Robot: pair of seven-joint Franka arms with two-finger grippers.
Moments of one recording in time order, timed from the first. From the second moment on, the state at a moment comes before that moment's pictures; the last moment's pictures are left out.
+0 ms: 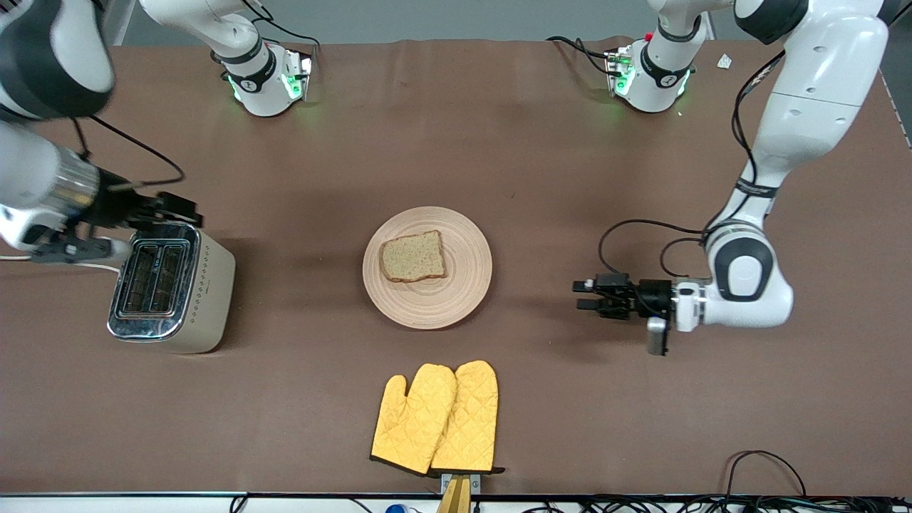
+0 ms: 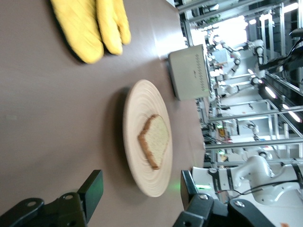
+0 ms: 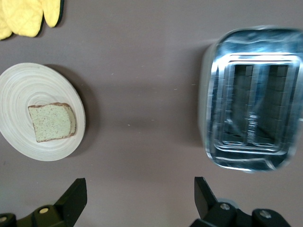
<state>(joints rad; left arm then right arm) 0.08 0.73 -0.25 -1.66 -1.16 1.86 0.96 0.36 0.10 -0.35 -1.60 0.17 1.58 -0.02</state>
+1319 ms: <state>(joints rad) -0.18 0.85 -0.25 -1.73 -1.47 2.13 1.01 -0.03 0.01 0.00 -1.43 -0.01 1.39 -0.07</state>
